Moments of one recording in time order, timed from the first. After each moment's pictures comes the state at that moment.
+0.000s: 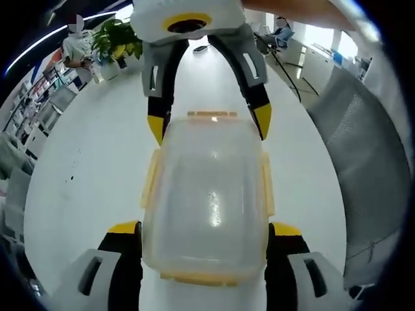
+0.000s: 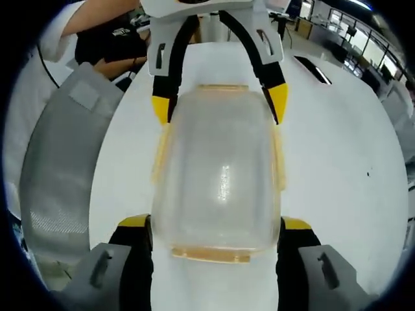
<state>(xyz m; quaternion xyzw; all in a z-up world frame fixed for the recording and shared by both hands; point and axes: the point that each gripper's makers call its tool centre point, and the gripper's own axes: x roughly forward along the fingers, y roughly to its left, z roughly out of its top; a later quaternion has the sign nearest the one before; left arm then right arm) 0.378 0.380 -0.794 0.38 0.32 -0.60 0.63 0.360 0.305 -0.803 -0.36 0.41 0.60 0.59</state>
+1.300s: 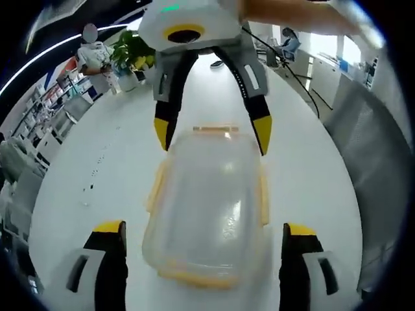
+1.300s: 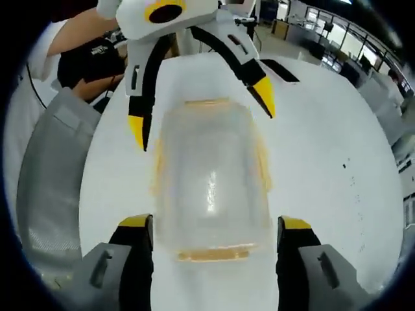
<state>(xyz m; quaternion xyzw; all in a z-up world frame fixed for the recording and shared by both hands) 0.408 0.381 -0.779 0.36 0.28 -0.56 0.69 0.395 0.310 -0.778 -0.29 0.39 0.55 0.68</state>
